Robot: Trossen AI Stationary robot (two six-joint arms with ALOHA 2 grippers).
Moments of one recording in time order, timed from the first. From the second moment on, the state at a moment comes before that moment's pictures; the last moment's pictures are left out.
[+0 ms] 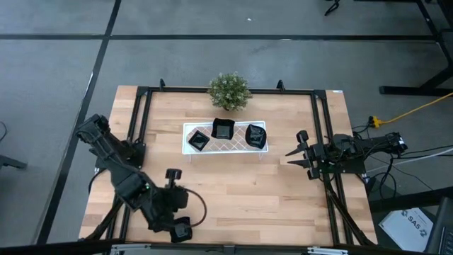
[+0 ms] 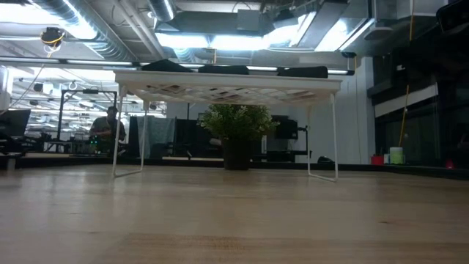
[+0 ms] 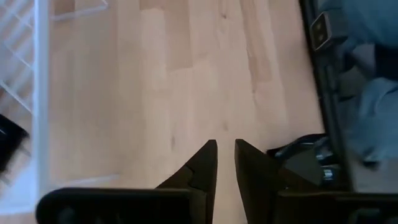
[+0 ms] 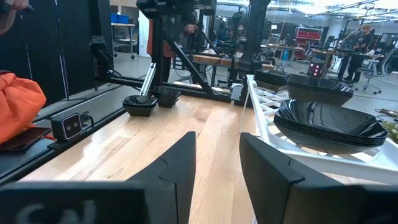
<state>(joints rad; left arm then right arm) -0.78 1.59 1.58 -1.16 -0.43 -0.61 0.19 0.01 0.01 0.02 -0.02 -0.11</state>
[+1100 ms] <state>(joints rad) -0.90 1.74 1.58 -1.26 -0.24 -1.09 0.19 0.01 0.01 0.02 -0.02 -0.11</state>
